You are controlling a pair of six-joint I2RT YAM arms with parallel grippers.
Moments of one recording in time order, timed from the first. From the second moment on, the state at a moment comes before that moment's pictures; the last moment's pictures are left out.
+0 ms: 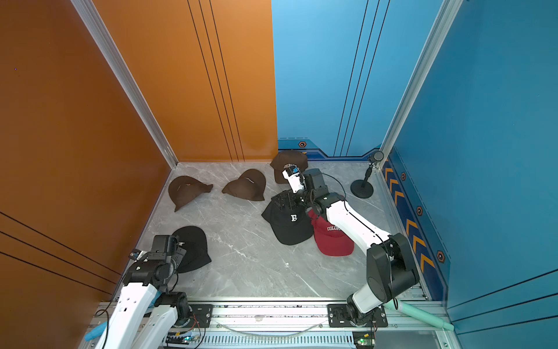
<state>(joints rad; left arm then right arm) 0.01 0.62 0.51 -1.01 -0.44 -1.16 0.44 1.55 1.18 -0.23 -0.45 0.10</state>
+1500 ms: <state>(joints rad) 0.04 0.54 0.52 -0.82 -0.29 -0.90 0.47 1.55 1.19 -0.29 -0.50 0.05</state>
